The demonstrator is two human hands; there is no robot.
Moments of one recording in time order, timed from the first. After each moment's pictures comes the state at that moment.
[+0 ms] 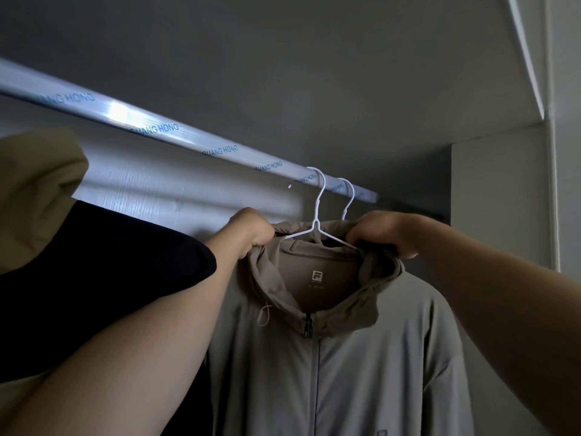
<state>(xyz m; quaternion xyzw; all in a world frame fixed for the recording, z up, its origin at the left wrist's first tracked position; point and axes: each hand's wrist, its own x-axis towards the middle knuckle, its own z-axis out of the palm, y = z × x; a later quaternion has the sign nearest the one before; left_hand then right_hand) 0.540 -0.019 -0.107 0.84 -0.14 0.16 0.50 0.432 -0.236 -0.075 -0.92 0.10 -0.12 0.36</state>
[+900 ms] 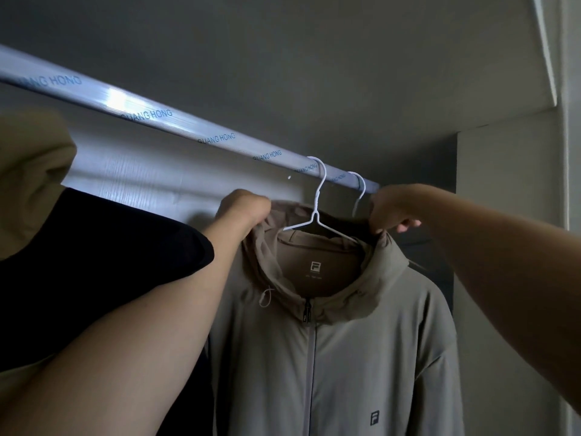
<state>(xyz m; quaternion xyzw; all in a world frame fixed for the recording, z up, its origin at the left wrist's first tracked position) 0.557 -0.015 -0.096 0.80 -0.10 0.26 0.53 0.413 -0.225 -0.043 -0.96 0.20 -0.15 -0.08</state>
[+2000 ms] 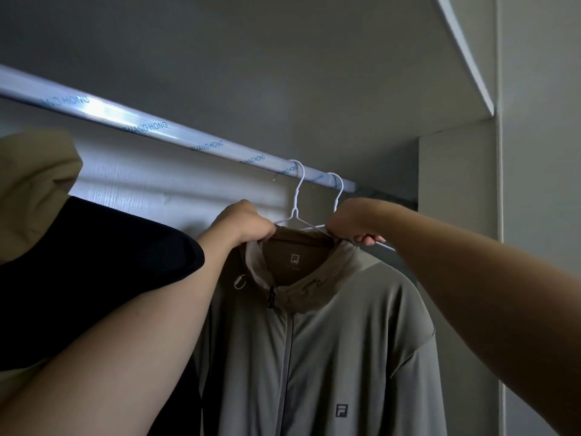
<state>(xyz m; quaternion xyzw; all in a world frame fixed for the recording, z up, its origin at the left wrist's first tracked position) 0.512 -0.015 -0.115 0.88 -0.19 0.23 0.36 0.393 -0.196 -0.078 -0.97 0.18 -0.16 0.07</state>
